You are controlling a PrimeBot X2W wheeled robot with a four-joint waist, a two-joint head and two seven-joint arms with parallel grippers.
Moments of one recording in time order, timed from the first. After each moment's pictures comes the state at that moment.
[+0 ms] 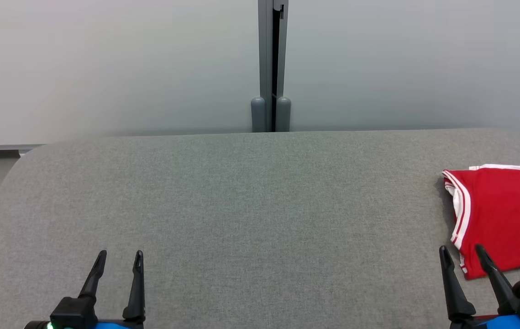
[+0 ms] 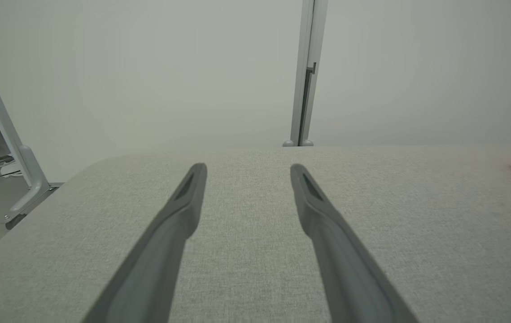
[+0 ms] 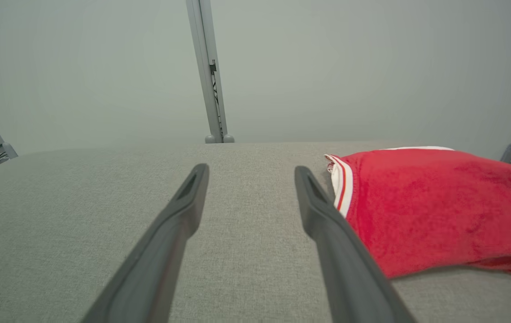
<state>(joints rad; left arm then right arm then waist) 0.05 0.27 -0.25 0.20 -0.33 0.04 -0.26 0.16 -0.06 -0.10 -0.09 0.16 0.13 -0.03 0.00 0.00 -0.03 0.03</state>
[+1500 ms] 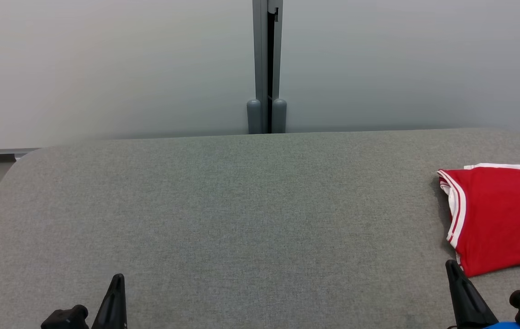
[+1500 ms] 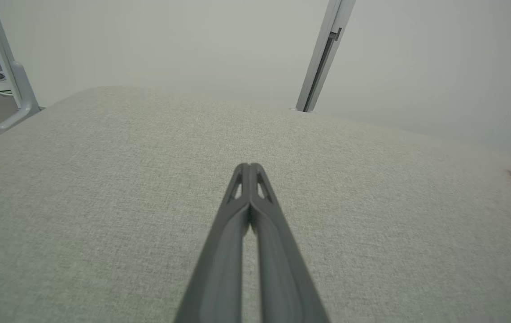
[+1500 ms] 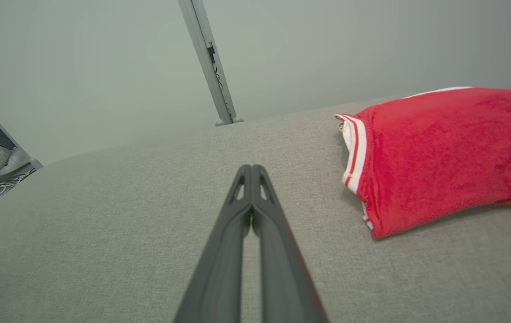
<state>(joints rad) 0.08 0.23 -0.22 0.29 -0.47 0.02 -0.22 0.19 -0.05 -0.08 -0.04 0.30 0.13 -0.02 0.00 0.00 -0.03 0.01</state>
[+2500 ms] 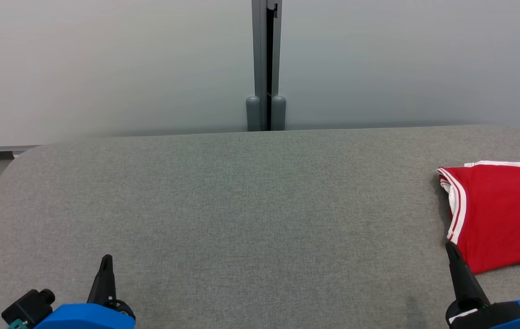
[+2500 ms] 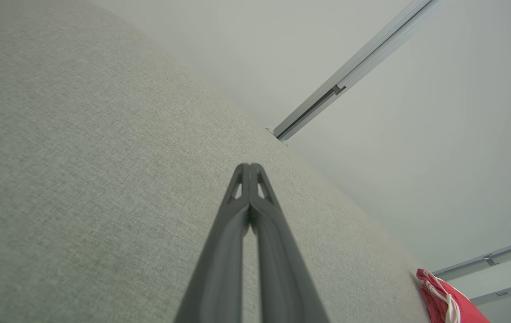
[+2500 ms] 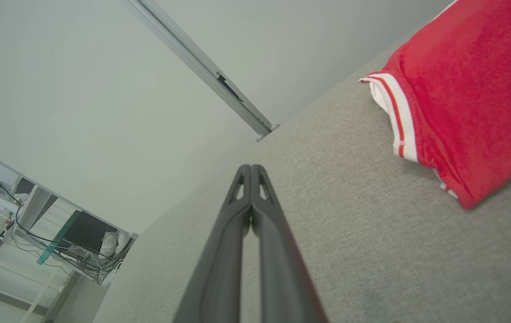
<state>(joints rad) 0.02 0.16 -0.10 0.27 -0.90 -0.03 -0.10 0.08 -0.06 -0.07 0.07 0.81 0.13 0.02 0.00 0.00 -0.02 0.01</state>
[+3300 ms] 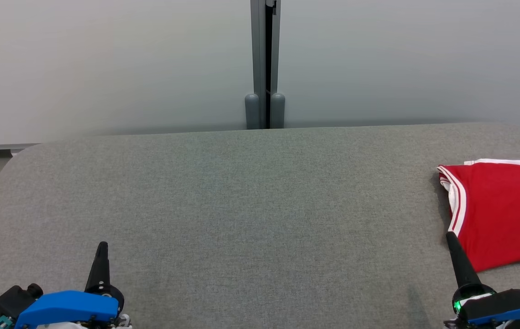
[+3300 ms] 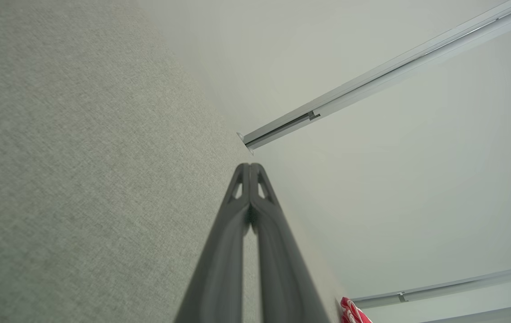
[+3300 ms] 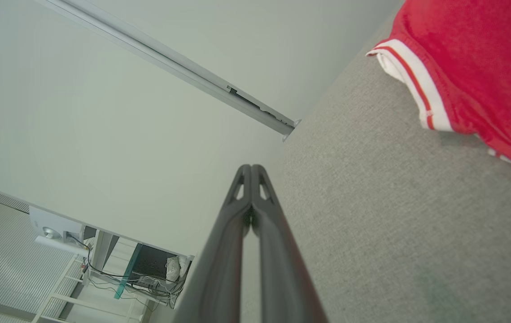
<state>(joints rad) -0.03 0.12 -0.02 0.27 -1.15 -0.07 -0.02 0.02 -0.06 -0.08 0.13 1.10 0.13 0.04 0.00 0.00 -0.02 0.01</state>
